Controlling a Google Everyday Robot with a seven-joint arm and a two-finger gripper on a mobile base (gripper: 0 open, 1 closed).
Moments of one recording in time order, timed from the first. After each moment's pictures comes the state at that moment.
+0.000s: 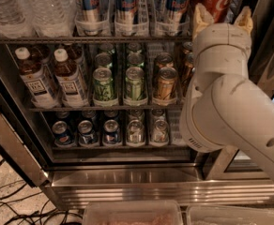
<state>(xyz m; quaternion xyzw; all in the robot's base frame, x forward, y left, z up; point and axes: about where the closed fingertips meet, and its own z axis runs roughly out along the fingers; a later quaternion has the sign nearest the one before) 0.568 -0.205 1.069 0.09 0.62 -0.12 0.77</state>
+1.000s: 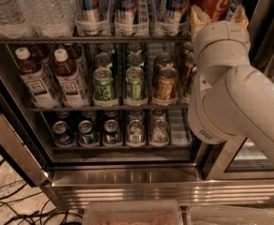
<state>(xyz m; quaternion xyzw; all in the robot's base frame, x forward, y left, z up) 0.591 -0.203 1.063 0.05 0.64 -0.11 0.76</state>
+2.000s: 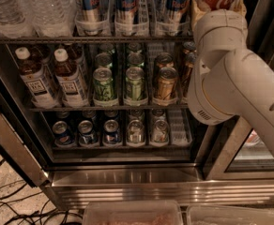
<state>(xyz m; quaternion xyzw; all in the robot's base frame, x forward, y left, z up) 0.621 -0.210 1.073 0.05 0.63 -0.11 0.77</state>
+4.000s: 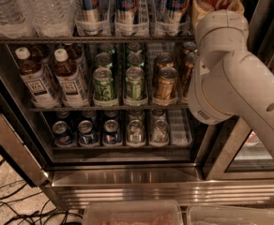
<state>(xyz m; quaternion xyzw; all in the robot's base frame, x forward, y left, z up) 0.624 -0.214 1.075 0.06 0.62 -0.12 0.77</state>
